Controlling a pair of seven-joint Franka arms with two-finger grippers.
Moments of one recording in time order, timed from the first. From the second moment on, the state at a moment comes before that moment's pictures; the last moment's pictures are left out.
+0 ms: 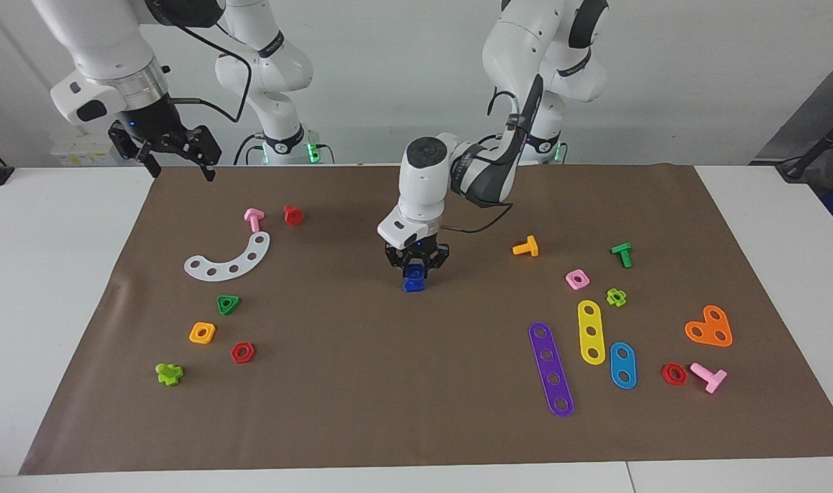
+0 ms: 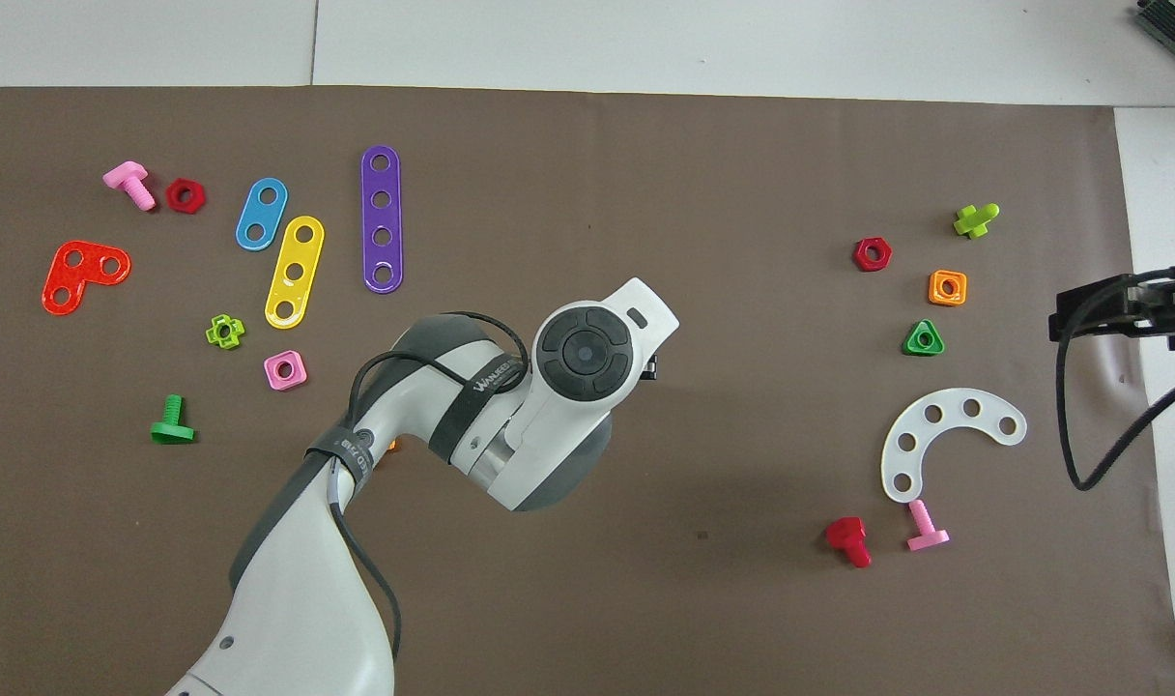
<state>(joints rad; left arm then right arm) -0.71 0.43 -0.03 -1.72 0.03 2.28 -0.64 0.03 -0.03 -0.04 -1.55 -0.03 1.50 0.10</state>
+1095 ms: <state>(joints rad) -0.62 0.26 0.00 -1.81 0.04 2.22 -0.57 0.03 -0.03 -0.04 -1.55 -0.03 1.50 0.10</state>
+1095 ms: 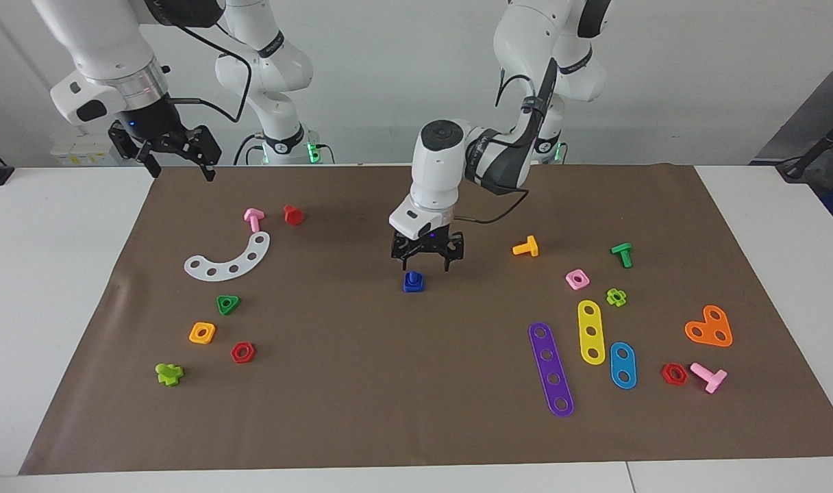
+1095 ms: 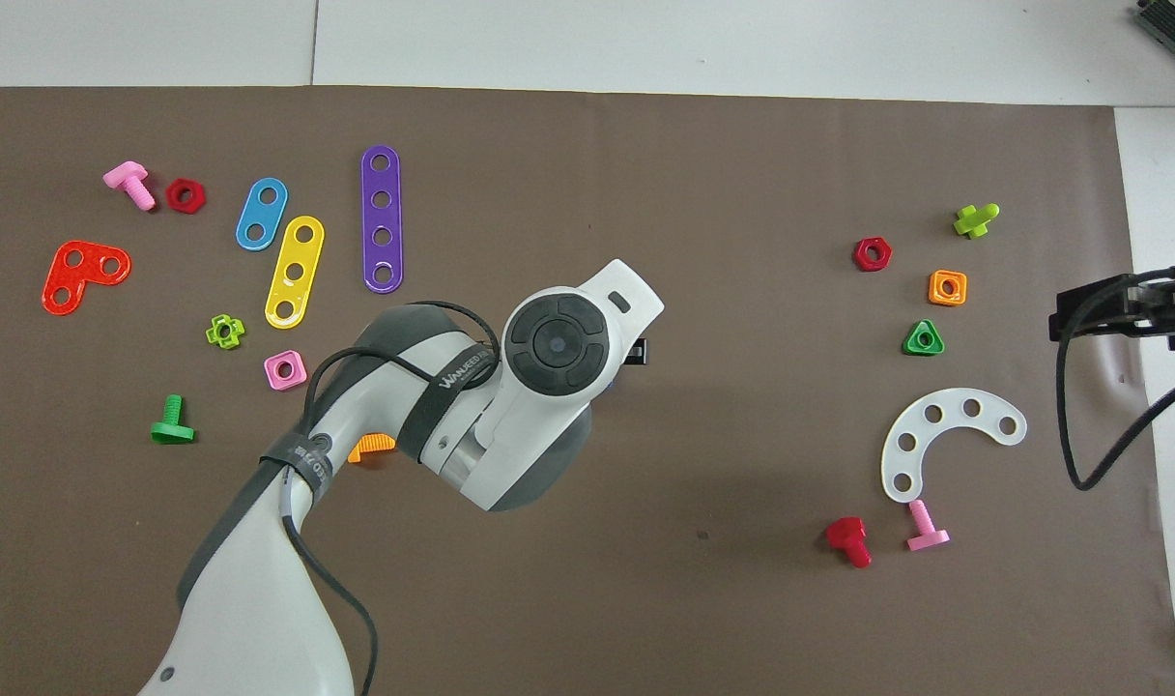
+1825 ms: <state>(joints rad) -0.30 0.02 0.00 -1.88 0.04 1.97 -0.14 0.03 -0.03 -0.04 -1.55 -0.03 1.50 0.10</state>
